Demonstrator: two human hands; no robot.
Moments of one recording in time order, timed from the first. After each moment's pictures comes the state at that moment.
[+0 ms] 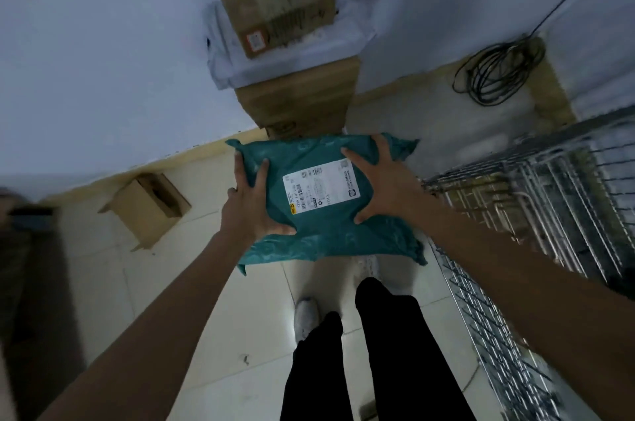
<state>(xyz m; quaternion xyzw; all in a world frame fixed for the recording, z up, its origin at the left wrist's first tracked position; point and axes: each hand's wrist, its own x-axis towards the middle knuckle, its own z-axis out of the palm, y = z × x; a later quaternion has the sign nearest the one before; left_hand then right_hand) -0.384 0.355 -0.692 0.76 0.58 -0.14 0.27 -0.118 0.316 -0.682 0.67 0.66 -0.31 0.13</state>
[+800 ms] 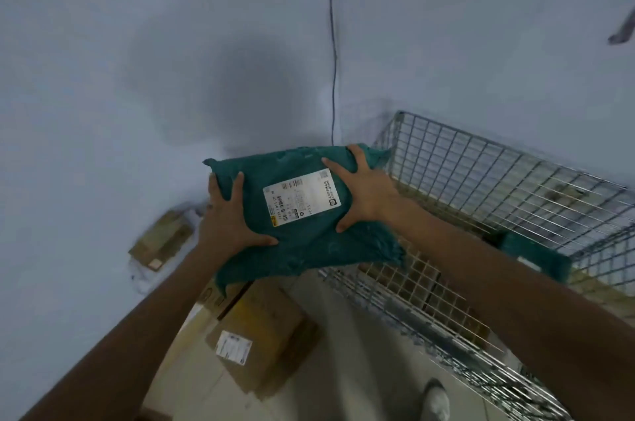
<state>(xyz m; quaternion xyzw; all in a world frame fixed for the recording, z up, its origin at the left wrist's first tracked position) -0.127 0.287 -0.336 0.92 0.36 -0.02 0.15 0.084 0.106 -0.332 0.86 0.49 -0.15 -0.07</state>
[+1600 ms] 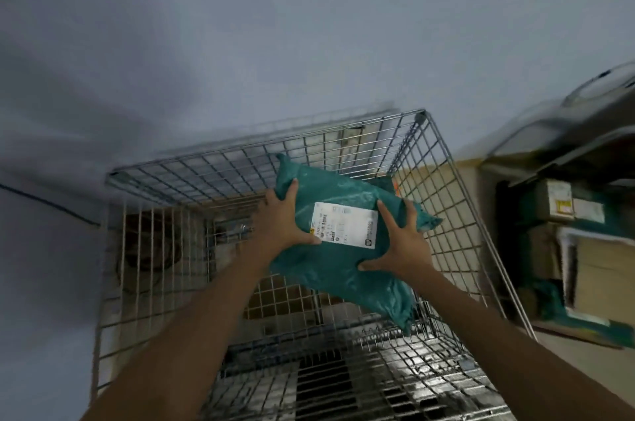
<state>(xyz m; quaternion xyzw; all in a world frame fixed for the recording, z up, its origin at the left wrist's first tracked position) 0.391 -0.030 -0.558 0.95 -0.04 -0.28 0.14 0.302 -0.269 -0.557 0.95 -0.11 -0.22 -0.18</state>
